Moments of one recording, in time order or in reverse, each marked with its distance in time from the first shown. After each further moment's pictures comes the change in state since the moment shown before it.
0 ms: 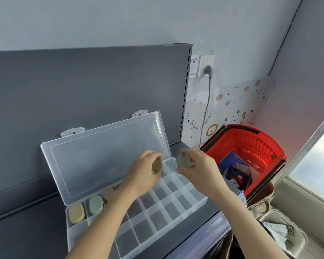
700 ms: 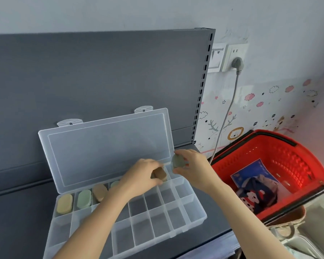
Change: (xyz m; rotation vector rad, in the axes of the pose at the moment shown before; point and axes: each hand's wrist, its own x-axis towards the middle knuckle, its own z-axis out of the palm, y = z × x) left_hand 0.030 -0.014 0.032 0.154 -0.159 -0.174; right_hand 0.079 0.056 0.024 0.007 -0.321 -0.151
